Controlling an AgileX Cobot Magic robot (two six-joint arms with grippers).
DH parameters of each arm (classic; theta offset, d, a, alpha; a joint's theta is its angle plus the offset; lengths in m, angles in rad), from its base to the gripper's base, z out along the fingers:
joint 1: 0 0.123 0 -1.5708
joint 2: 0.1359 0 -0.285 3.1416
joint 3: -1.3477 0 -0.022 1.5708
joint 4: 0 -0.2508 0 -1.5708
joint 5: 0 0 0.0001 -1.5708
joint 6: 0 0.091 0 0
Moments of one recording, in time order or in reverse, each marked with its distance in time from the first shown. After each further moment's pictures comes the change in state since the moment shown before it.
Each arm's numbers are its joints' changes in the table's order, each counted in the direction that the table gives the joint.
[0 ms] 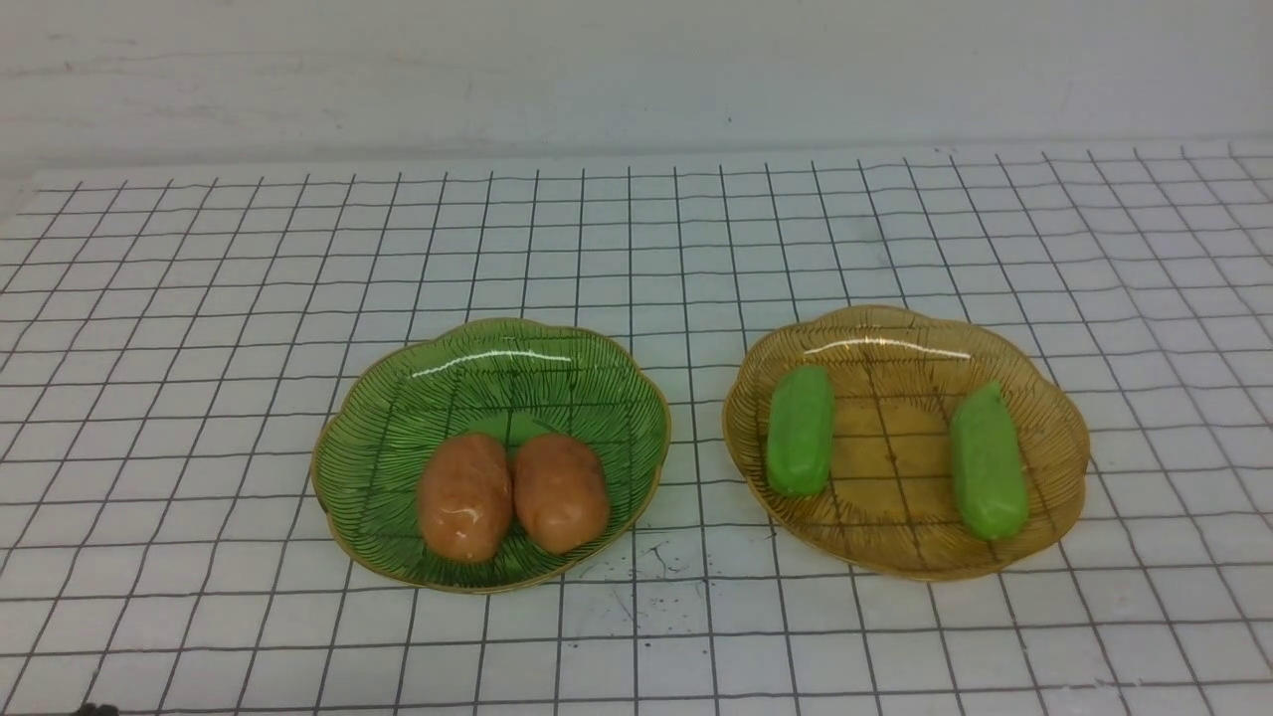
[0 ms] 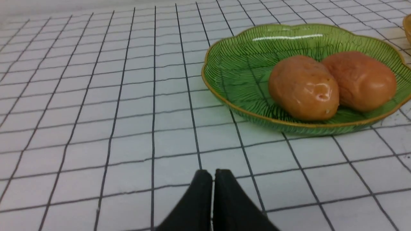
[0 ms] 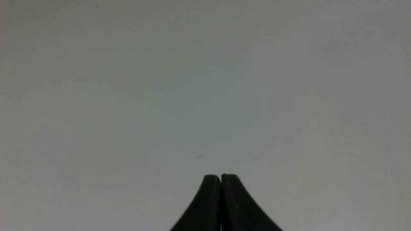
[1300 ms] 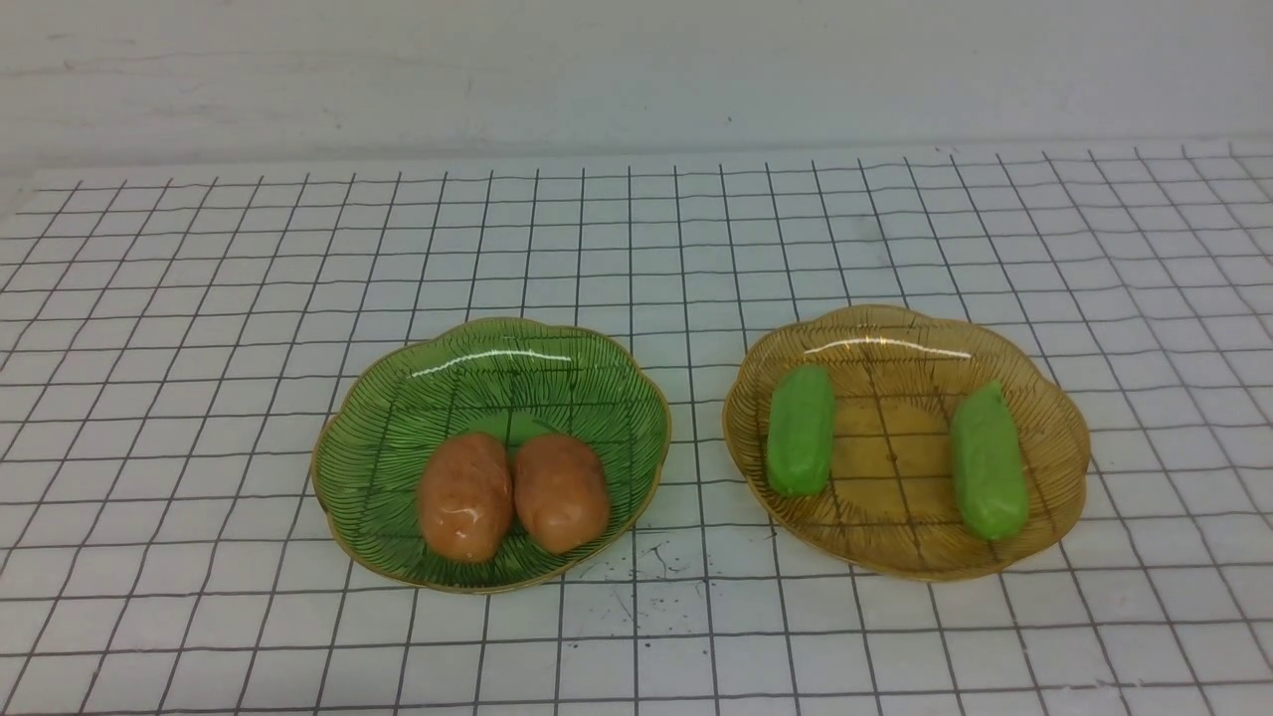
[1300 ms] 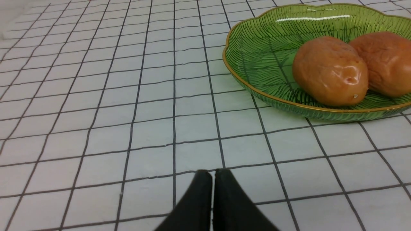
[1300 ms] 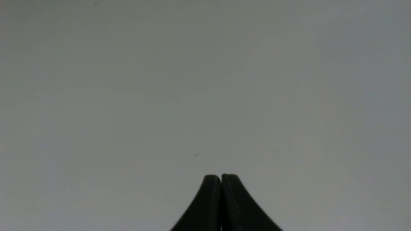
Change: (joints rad) right arm 0.000 0.000 0.000 0.021 -0.008 -0.018; left arm 0.046 0.000 -0.001 -0.044 -0.024 -0.010
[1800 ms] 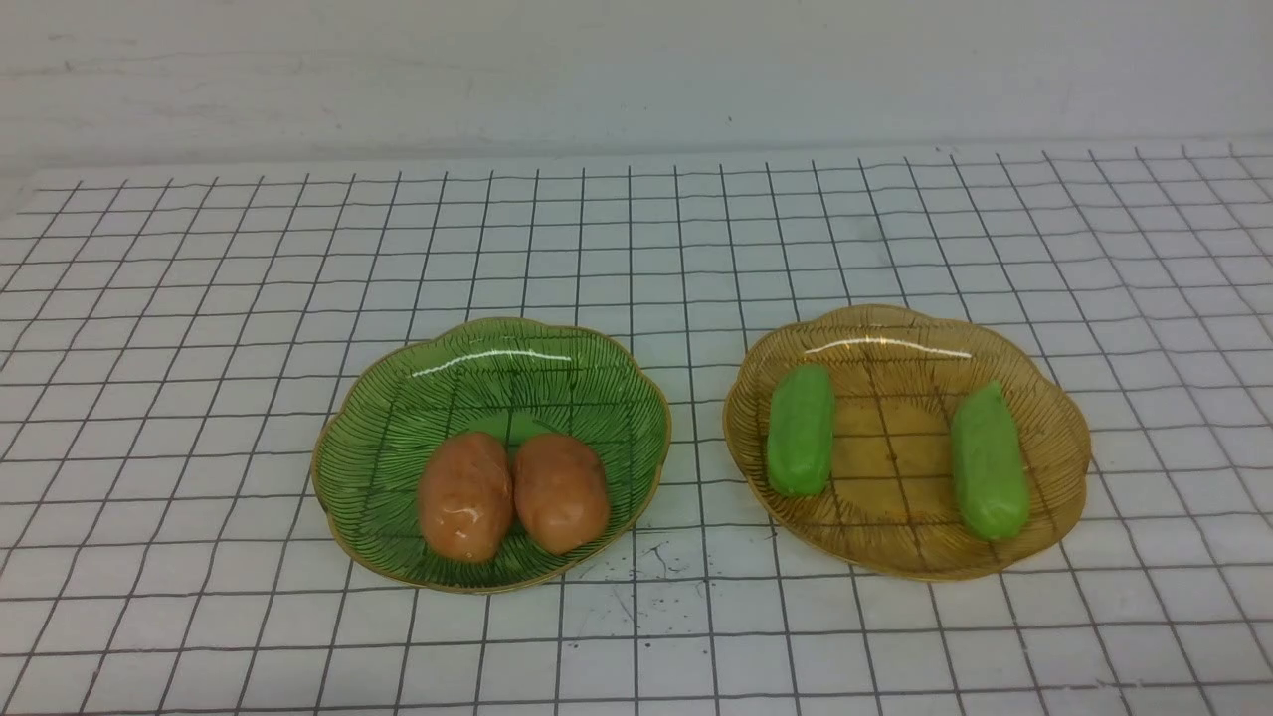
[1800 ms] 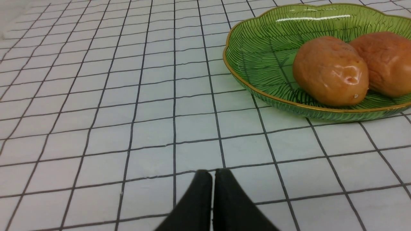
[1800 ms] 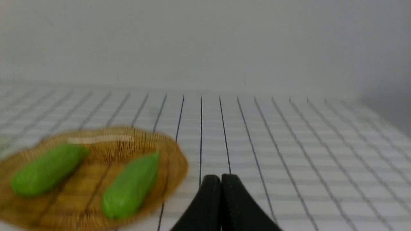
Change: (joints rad) right arm -0.079 0.000 -0.390 0.137 -0.277 -0.038; left arm 0.000 0.000 0.000 0.000 0.000 0.000
